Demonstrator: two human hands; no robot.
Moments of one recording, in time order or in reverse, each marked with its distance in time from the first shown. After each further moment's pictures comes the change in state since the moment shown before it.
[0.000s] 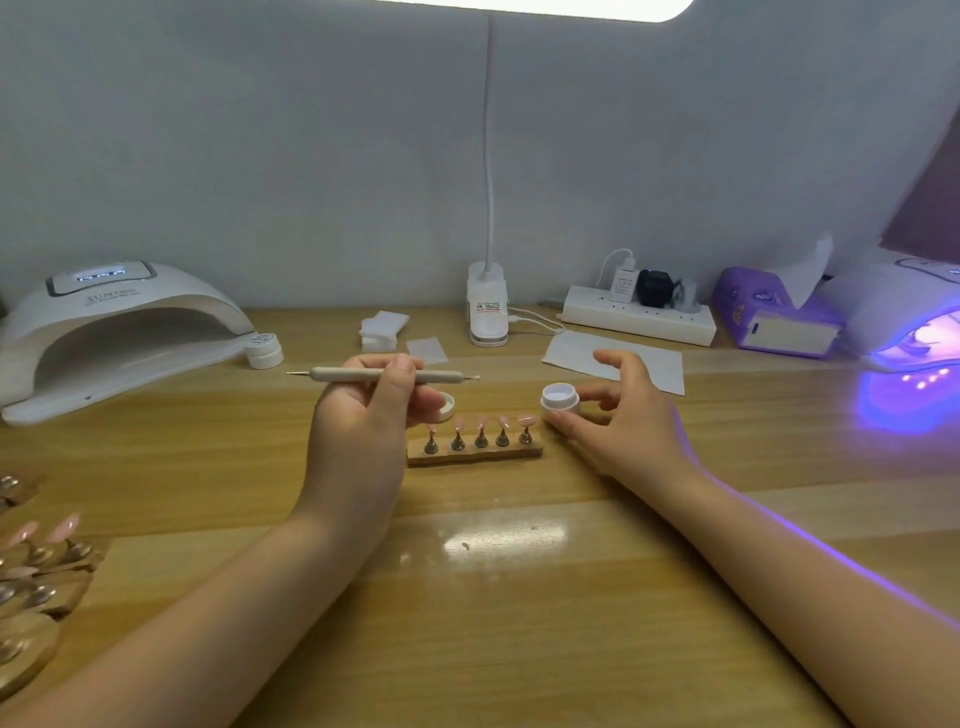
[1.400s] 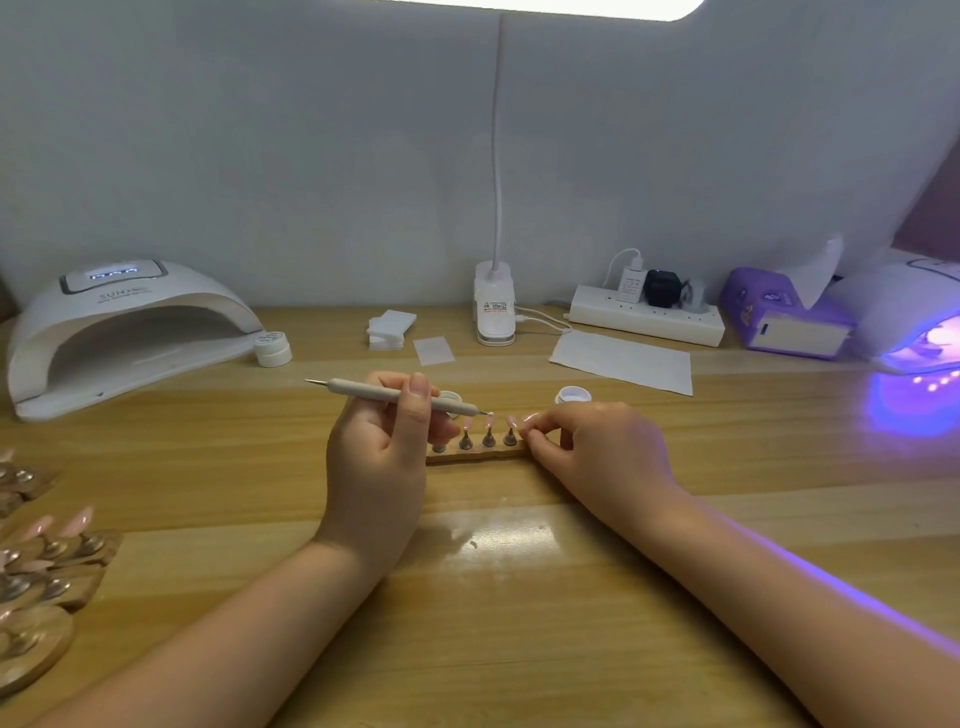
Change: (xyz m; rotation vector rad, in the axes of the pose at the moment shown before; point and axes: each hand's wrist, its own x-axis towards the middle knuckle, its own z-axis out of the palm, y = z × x) left_hand -0.013 -0.014 -0.002 0.194 -0.018 0.228; right_hand -0.018 -0.024 0.020 -0.385 -0.024 -0.242
